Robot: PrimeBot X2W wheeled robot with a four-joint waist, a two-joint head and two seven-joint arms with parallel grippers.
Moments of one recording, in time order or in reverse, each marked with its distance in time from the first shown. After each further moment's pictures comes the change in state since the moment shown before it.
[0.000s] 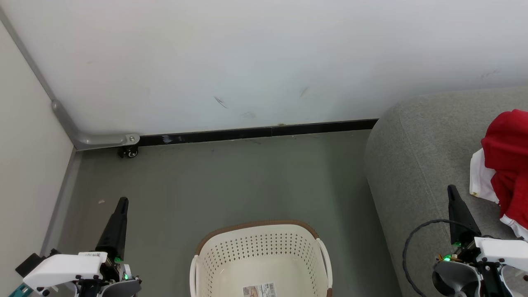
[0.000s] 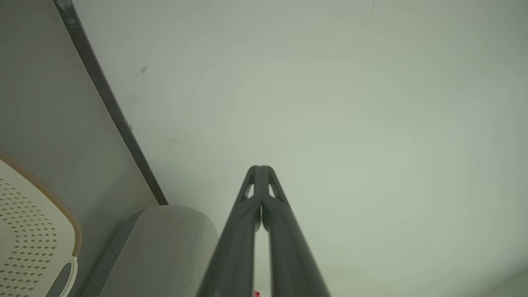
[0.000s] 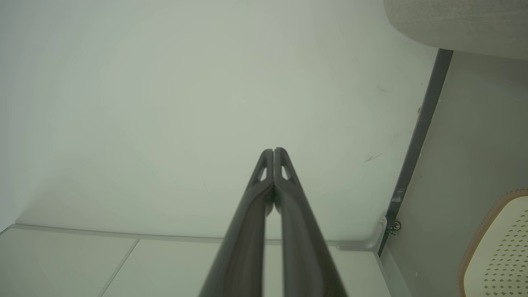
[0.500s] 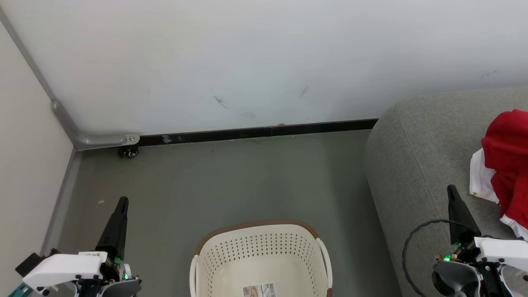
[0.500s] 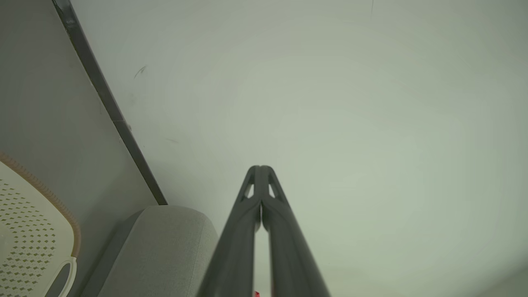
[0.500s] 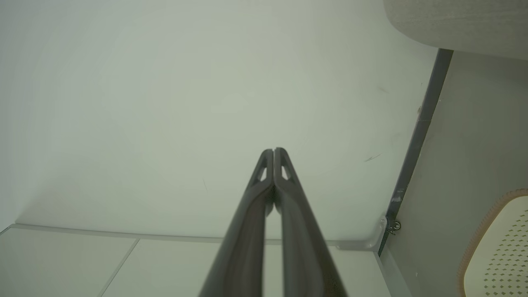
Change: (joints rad) left arm 0.000 0.000 -0.001 -0.004 0.000 0.000 -0.001; right arm 0.000 0.000 0.001 0.000 0.000 0.000 0.000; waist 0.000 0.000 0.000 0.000
